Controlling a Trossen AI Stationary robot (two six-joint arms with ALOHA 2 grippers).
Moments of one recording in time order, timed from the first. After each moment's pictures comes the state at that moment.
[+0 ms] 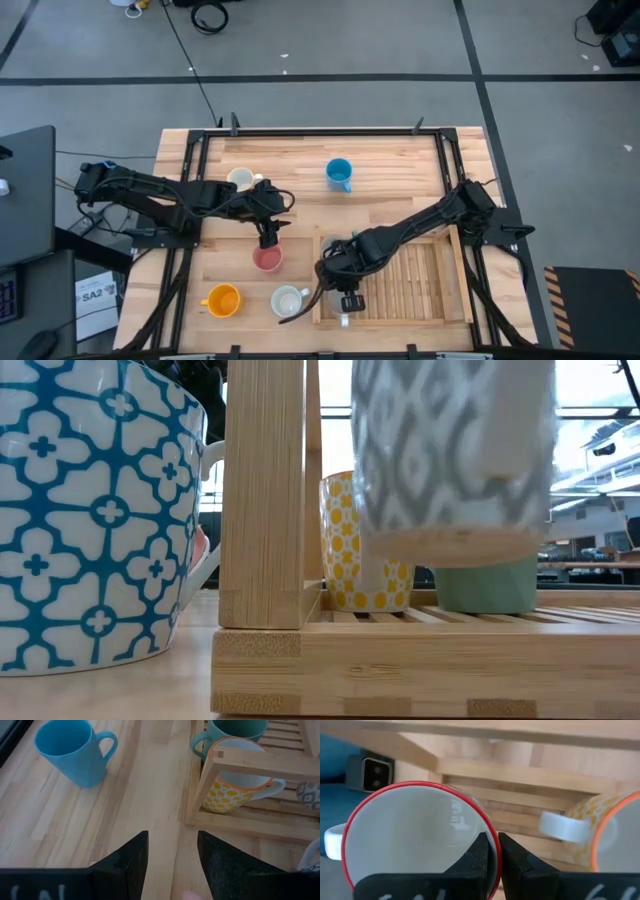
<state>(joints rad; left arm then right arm) -0.12 1.24 0.91 -0.42 -0.21 -0.20 0.40 2.00 1.73 -0.95 -0.10 0.31</state>
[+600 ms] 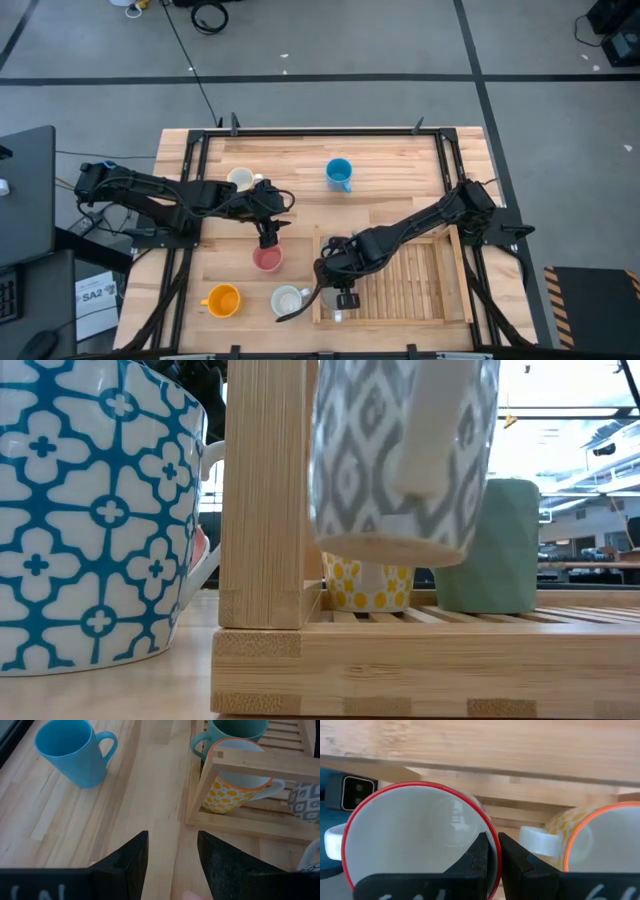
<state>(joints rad) -0.12 1.24 0.91 -0.42 -0.21 -0.20 0.40 2.00 1.72 -0.90 -0.03 0.32</state>
